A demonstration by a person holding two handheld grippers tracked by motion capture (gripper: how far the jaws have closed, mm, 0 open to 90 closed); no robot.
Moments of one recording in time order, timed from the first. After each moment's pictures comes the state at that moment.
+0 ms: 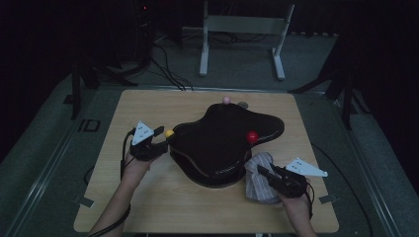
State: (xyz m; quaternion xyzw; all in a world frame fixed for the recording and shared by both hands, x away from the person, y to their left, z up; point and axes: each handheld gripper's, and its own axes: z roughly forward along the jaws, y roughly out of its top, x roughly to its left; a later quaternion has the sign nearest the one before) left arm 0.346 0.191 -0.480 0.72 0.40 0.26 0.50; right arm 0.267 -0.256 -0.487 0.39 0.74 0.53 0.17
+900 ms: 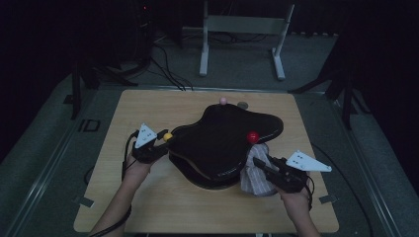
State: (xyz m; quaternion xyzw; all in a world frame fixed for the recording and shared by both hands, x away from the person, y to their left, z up) left arm 0.335 0.187 -0.482 0.74 0.38 0.27 0.49; right arm 0.272 -0.237 -0.445 0.33 0.73 0.56 0.19
